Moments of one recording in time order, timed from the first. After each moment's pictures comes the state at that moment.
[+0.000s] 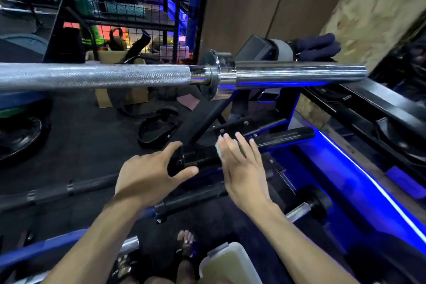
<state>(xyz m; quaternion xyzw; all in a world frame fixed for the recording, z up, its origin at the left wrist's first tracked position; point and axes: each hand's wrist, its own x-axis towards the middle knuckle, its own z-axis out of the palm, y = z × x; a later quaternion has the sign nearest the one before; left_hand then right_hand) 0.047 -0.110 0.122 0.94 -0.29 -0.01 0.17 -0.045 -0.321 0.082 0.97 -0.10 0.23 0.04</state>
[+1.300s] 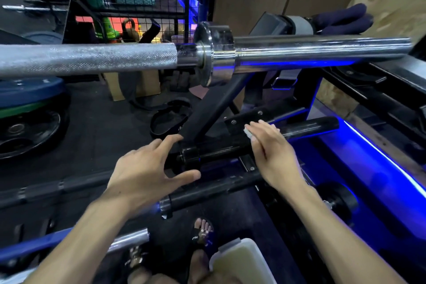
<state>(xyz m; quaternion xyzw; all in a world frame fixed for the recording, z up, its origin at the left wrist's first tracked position) 0.047 -0.114 0.125 0.95 -0.28 -0.05 0.15 -0.038 -0.381 0.102 0.96 -0.12 0.19 -0.17</state>
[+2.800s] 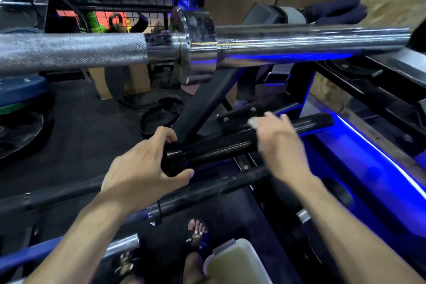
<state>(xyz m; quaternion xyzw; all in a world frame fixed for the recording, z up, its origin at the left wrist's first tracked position) 0.053 -0.136 0.123 0.93 -0.26 -0.06 0.23 -0.022 -0.438 0.081 0.98 -0.11 0.17 0.04</state>
